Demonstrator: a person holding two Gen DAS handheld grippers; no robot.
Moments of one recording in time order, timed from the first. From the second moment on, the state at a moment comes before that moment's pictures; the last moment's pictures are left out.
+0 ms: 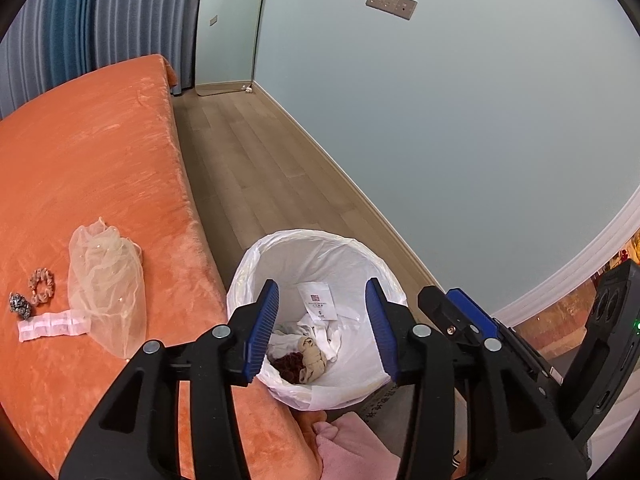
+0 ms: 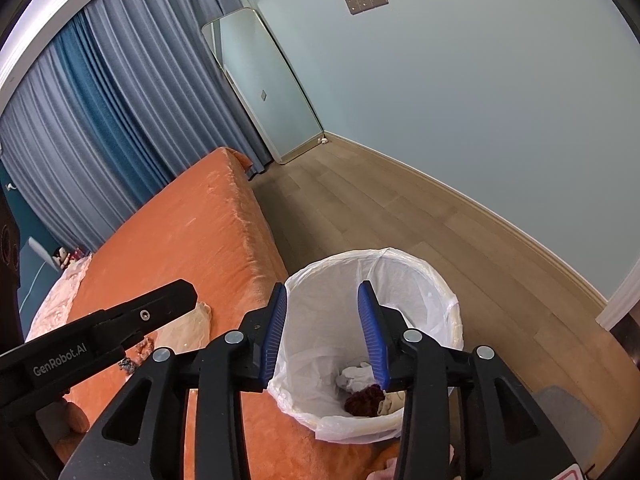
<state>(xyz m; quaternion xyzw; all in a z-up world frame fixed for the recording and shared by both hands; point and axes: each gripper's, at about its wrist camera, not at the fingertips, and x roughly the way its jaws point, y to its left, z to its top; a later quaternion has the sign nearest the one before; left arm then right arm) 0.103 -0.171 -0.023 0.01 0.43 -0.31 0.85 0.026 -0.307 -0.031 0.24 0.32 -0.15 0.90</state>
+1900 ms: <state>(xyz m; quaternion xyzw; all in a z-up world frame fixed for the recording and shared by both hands) 0.167 0.171 -0.112 -0.16 0.49 -0.08 0.86 0.130 -0.071 -0.098 0.12 0.44 -0.01 0.89</state>
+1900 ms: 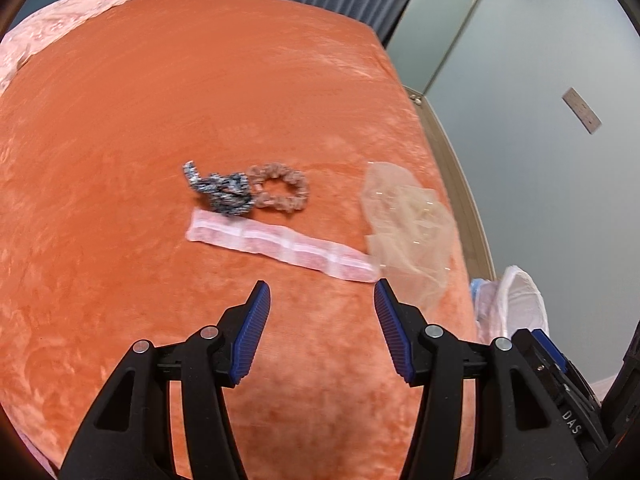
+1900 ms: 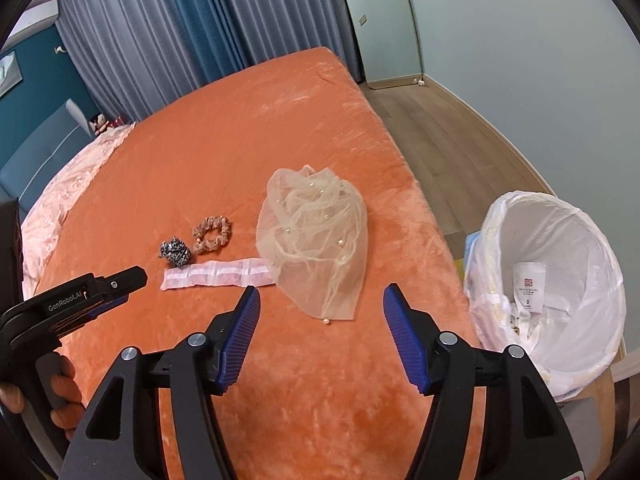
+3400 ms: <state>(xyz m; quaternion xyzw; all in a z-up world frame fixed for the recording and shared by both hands) 0.292 0.236 -0.190 -0.17 0.52 -0.04 0.84 0.263 -0.041 -0.195 0.11 0.51 0.01 0.86</state>
